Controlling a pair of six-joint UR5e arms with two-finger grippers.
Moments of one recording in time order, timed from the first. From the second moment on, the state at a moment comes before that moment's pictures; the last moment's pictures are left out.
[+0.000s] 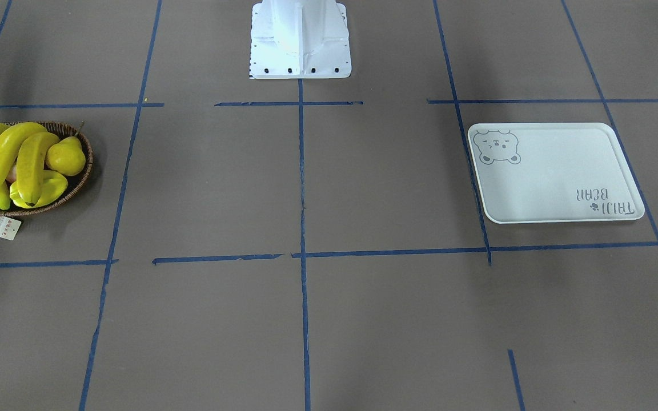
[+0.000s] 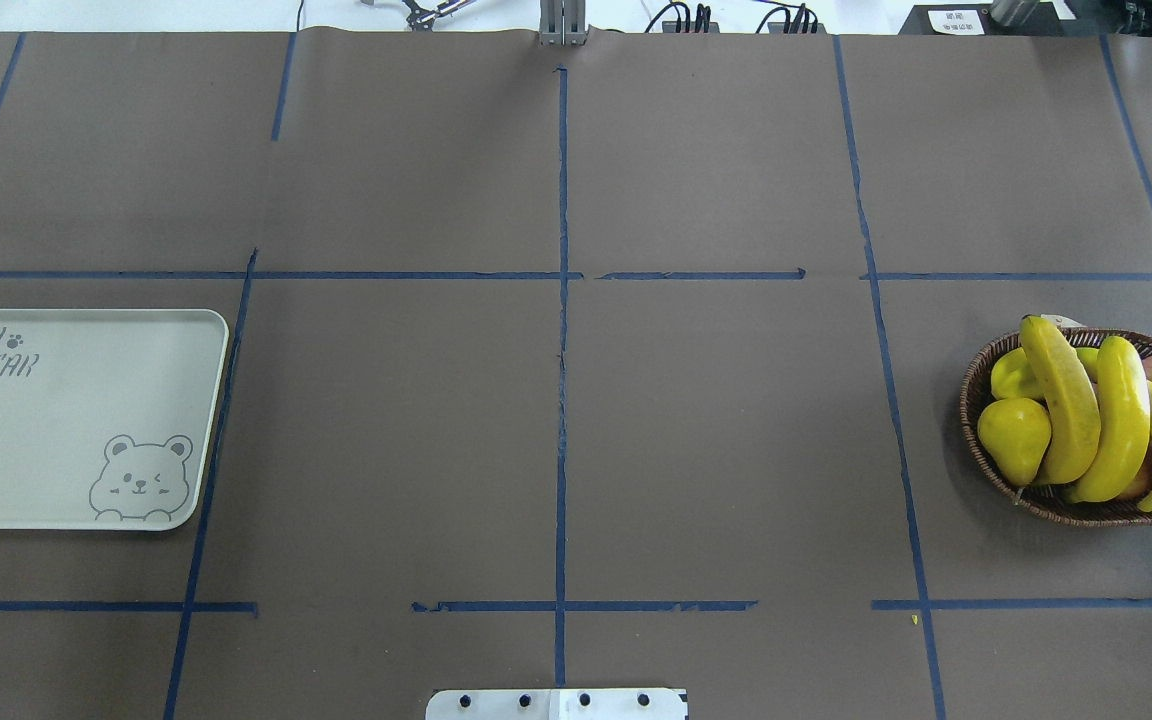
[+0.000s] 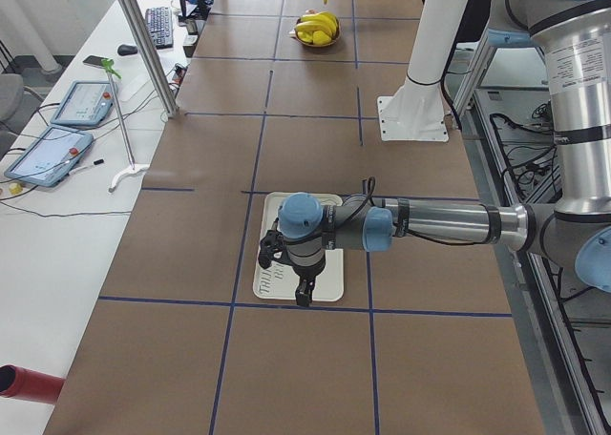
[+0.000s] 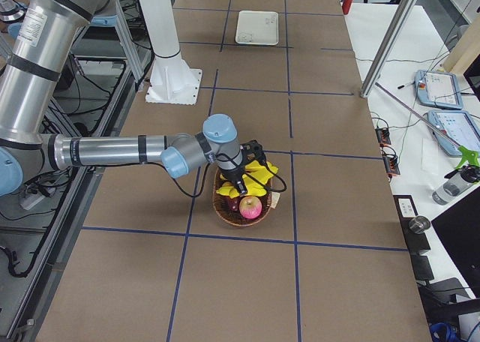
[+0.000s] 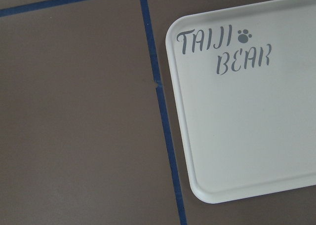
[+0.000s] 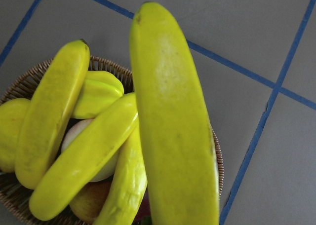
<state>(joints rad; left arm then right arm) -1.48 -1.33 -1.85 -1.54 -2.37 0.14 1.29 -1.95 2.06 -1.23 2.22 0.05</state>
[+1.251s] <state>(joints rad) -1.43 -1.52 -1.82 -1.73 -2.38 -0.01 0.81 -1.37 2.10 -1.43 2.16 0.84</state>
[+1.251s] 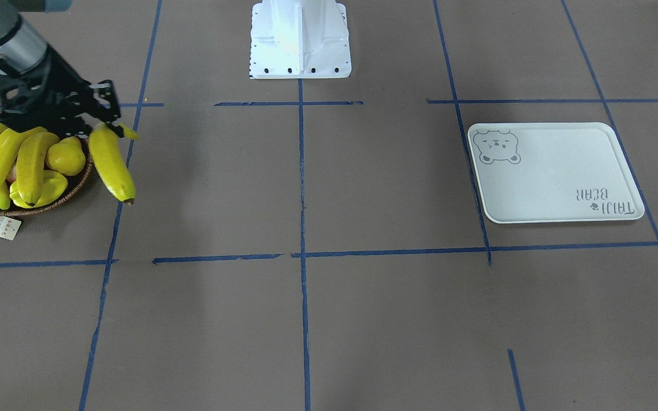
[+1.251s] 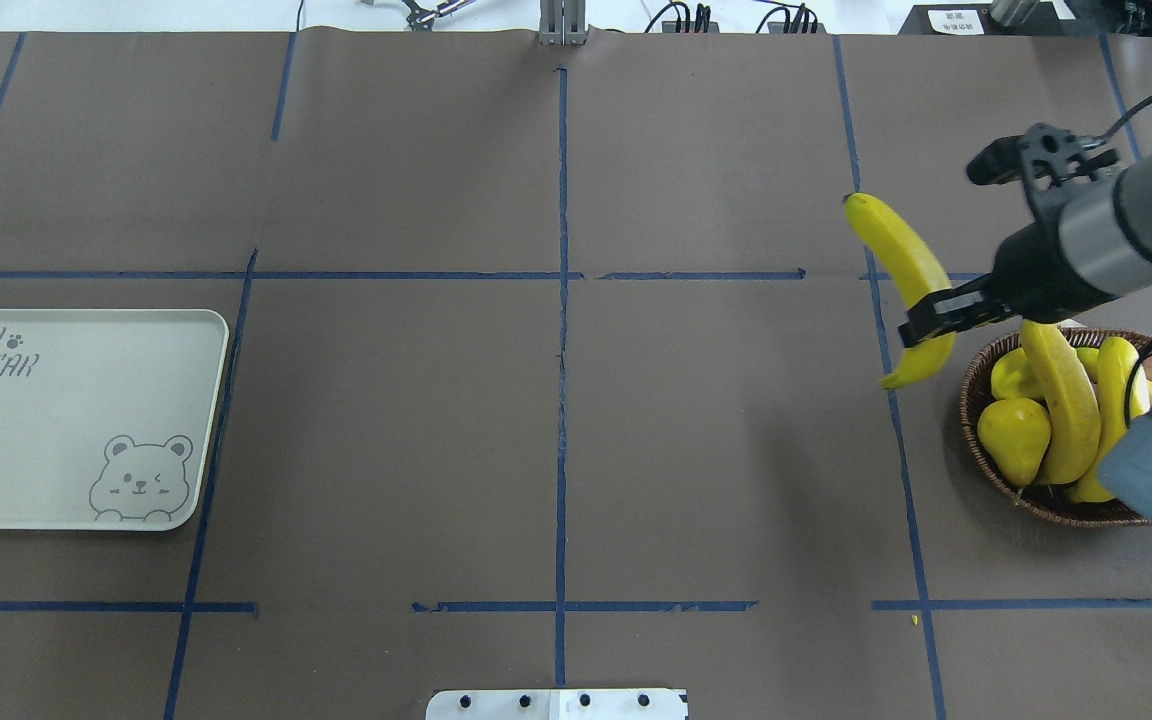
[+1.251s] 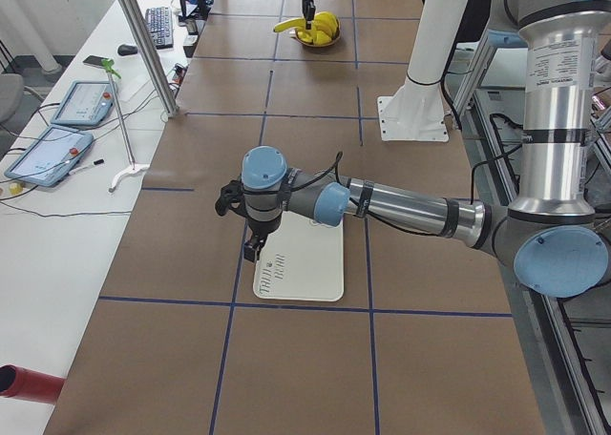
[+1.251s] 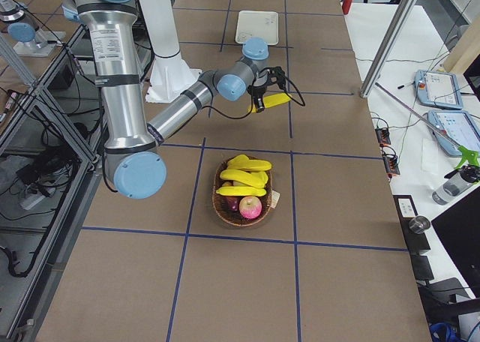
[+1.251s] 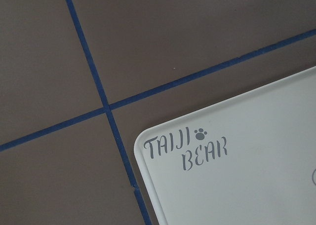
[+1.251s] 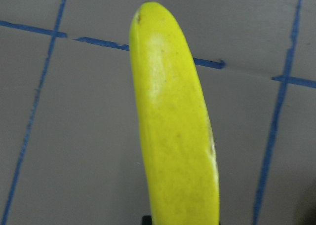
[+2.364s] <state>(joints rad) -0.94 -1.95 -1.83 -2.02 -2.37 -1.18 0.42 -1.02 1.92 -1.23 1.75 1.36</state>
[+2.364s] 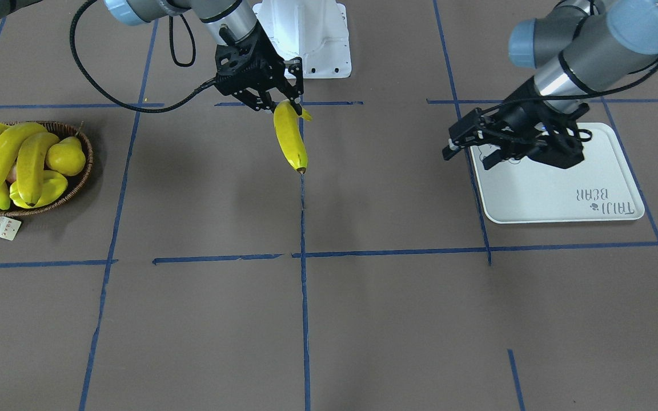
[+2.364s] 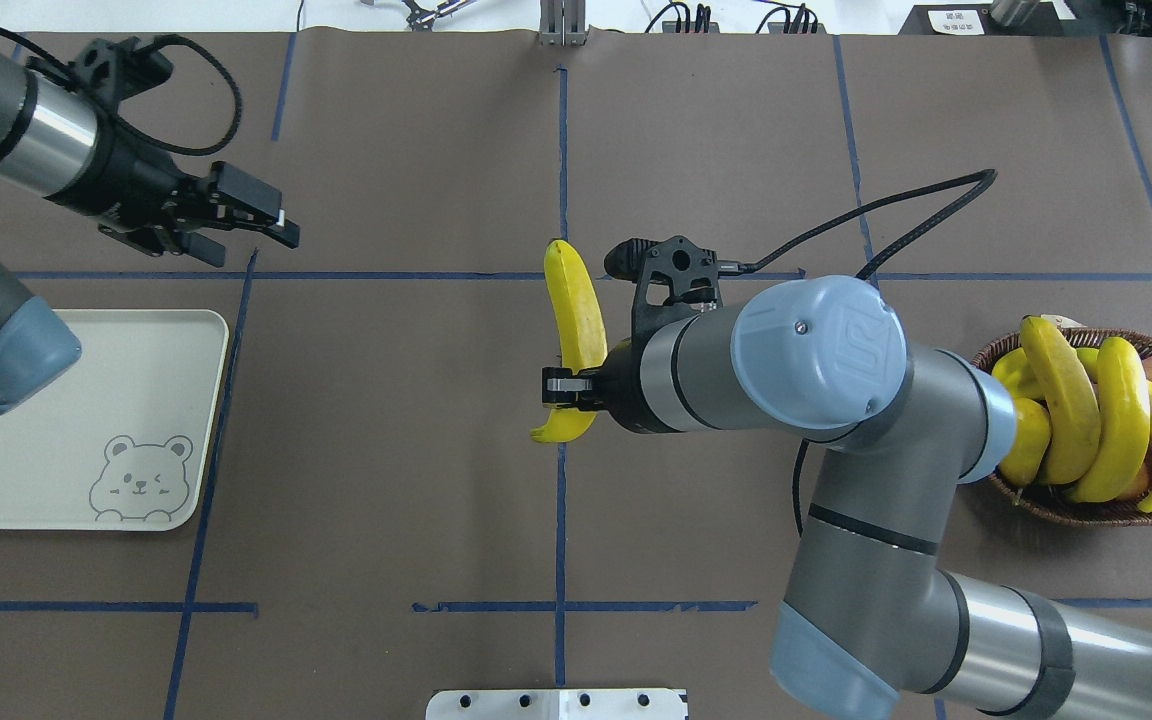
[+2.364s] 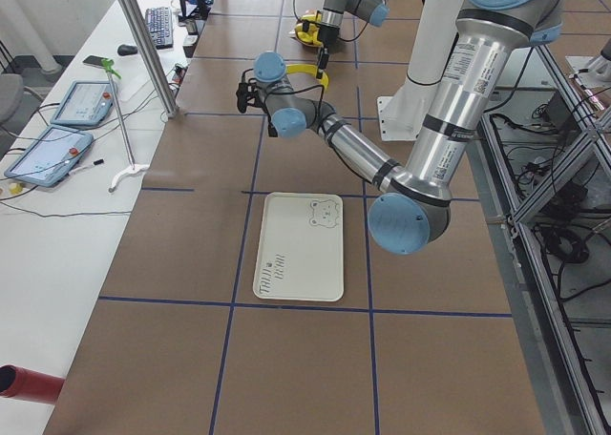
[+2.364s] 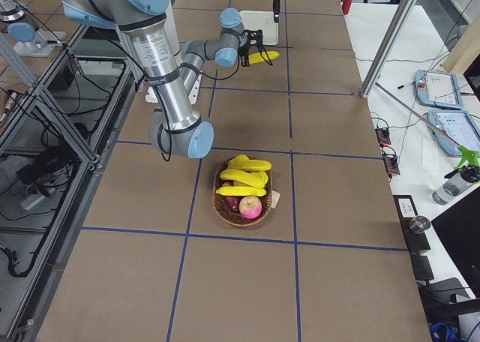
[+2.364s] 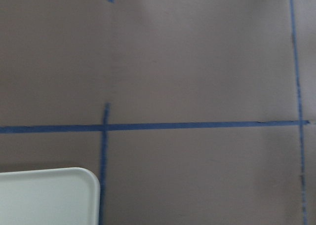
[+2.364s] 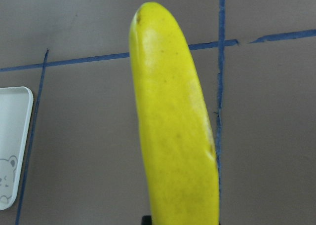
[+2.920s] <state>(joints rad) -0.86 -2.05 -1.81 -2.07 -2.36 -1.30 0.39 -0.94 1.78 -1.04 1.67 1.42</state>
